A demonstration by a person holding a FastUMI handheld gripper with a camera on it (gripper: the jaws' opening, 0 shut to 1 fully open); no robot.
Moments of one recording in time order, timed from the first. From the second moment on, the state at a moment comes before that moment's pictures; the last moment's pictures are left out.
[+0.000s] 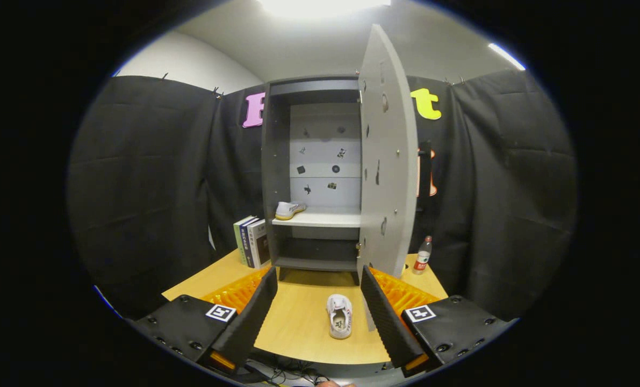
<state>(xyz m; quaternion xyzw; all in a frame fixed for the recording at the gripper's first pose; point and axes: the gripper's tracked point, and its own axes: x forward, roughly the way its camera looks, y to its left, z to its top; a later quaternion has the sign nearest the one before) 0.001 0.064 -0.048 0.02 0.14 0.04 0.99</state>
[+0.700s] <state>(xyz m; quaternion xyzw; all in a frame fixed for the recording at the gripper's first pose) 0.093 0.115 -0.262 -0.05 0.31 0.10 0.95</state>
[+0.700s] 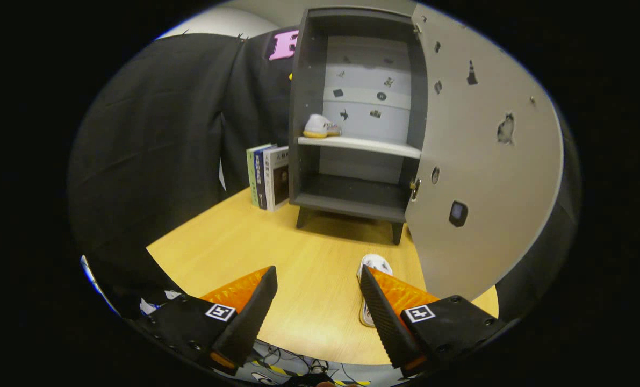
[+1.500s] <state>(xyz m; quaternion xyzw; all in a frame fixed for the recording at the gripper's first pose) 0.158 0.055 -0.415 -0.05 0.46 0.07 0.88</state>
